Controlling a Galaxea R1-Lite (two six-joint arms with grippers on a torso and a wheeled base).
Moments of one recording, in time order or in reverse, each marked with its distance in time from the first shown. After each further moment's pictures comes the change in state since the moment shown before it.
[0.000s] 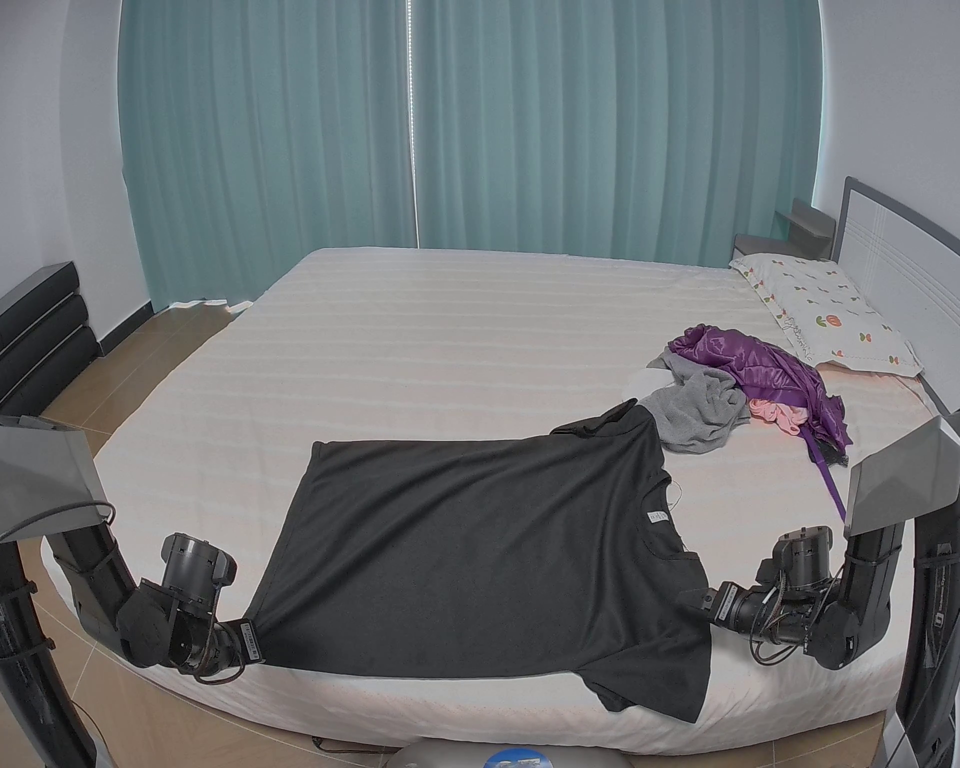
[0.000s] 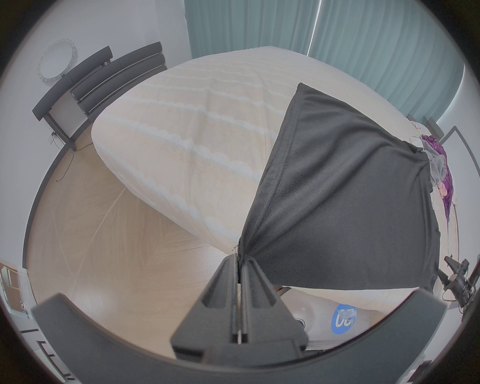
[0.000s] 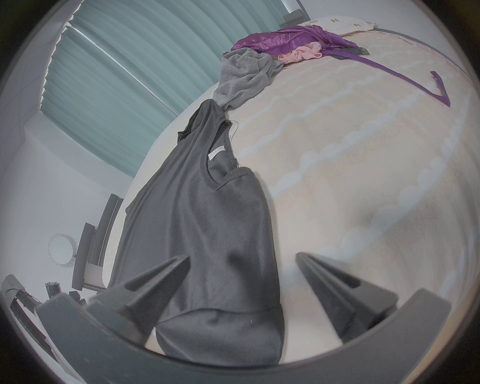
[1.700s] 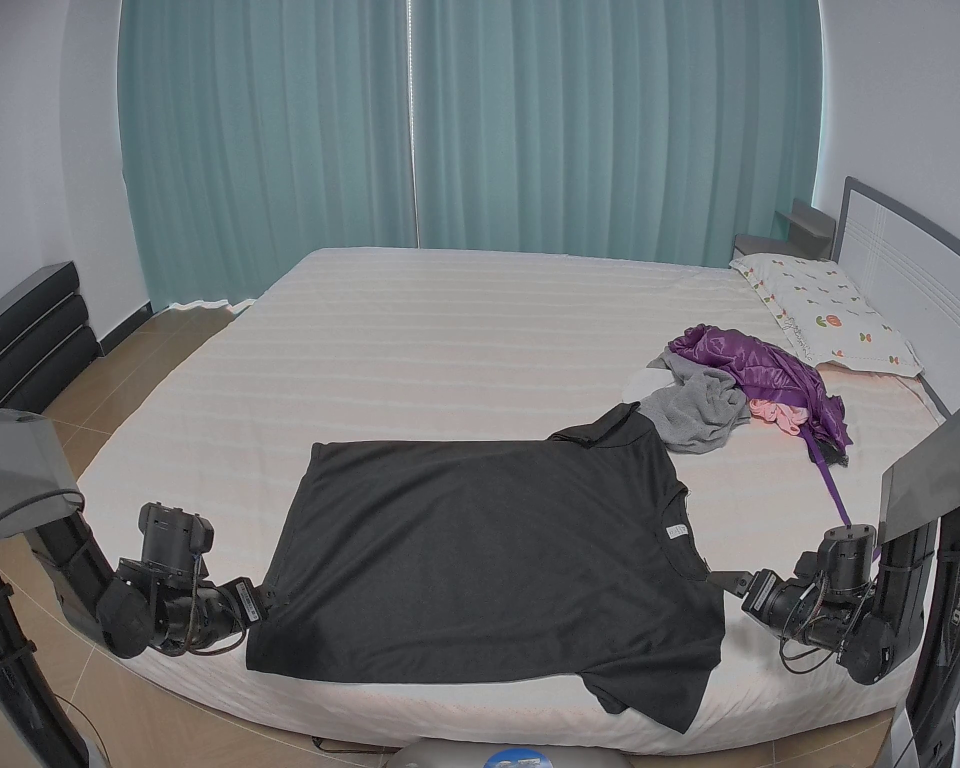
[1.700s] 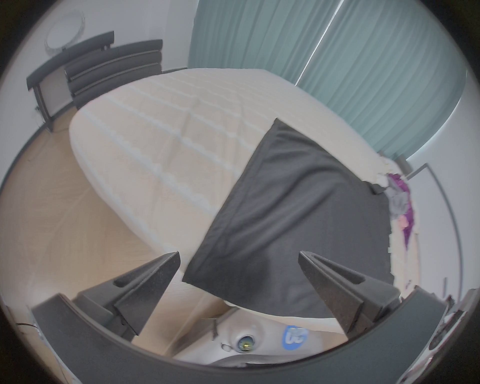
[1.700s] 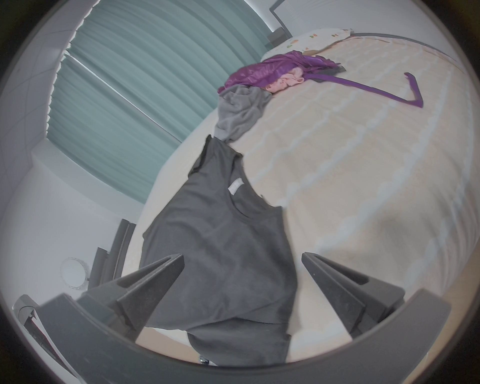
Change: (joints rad) left arm 0.027 -0.083 -0.012 -0.113 -0.171 -0.084; right arm -0.048 -0.095 0.204 -0.237 -0.005 0.092
